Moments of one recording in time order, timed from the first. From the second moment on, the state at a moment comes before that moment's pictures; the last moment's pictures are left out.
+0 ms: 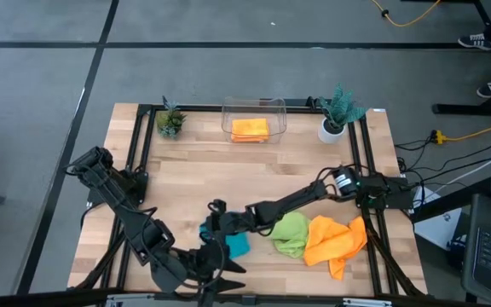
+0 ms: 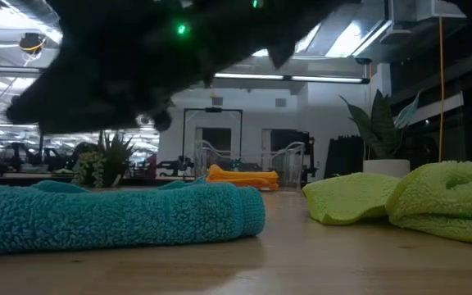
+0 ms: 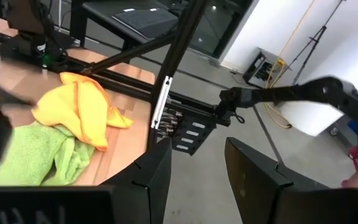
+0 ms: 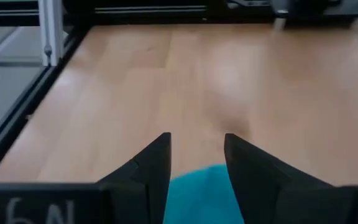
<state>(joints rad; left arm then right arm) -0.77 1.71 1.59 -0.19 -0.58 -0.65 0.31 2.34 1.66 0.18 0.16 0.18</state>
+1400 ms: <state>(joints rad) -0.87 1.71 1.59 -0.43 -0.49 -0.96 0.55 1.69 1.66 -0.70 0.16 0.39</state>
